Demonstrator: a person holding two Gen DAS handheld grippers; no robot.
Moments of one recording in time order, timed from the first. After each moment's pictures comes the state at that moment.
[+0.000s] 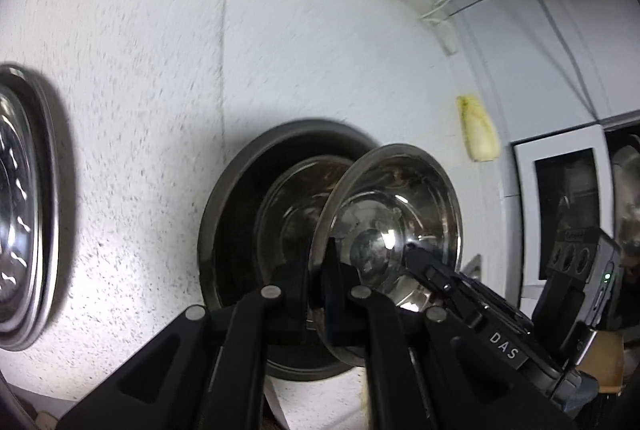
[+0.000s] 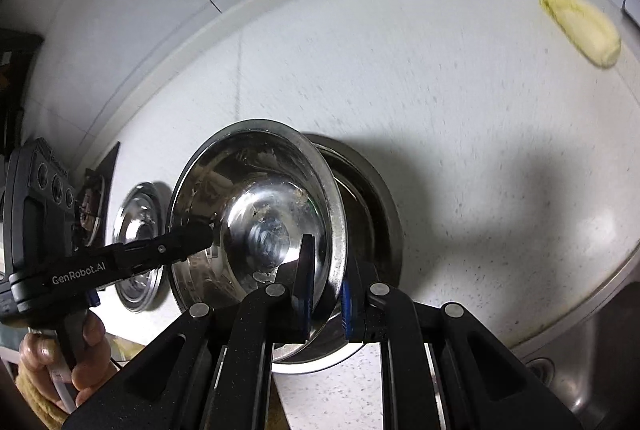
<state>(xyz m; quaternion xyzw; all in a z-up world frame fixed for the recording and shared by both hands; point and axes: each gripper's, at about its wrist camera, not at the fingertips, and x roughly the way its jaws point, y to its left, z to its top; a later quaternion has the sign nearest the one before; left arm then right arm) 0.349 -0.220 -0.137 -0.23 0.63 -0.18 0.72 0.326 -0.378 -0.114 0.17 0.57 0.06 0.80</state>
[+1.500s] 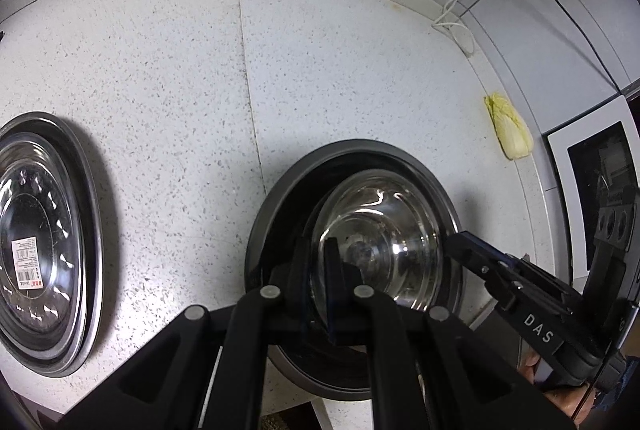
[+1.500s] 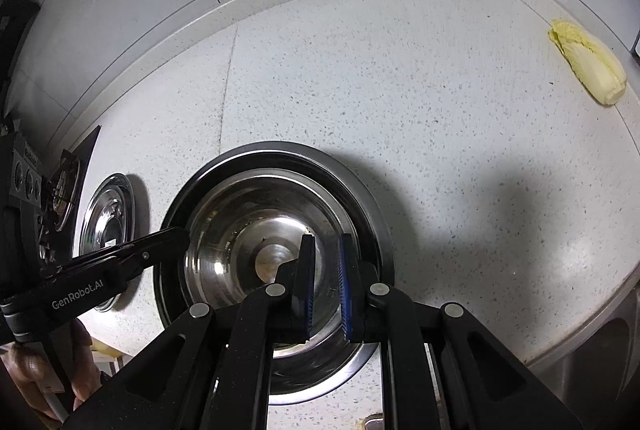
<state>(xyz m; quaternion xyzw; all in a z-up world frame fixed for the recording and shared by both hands) 0.358 -0.235 -0.136 -0.15 0.59 -0.16 0.78 0.318 -0.346 -0.111 0.11 0.56 0.06 0.82</state>
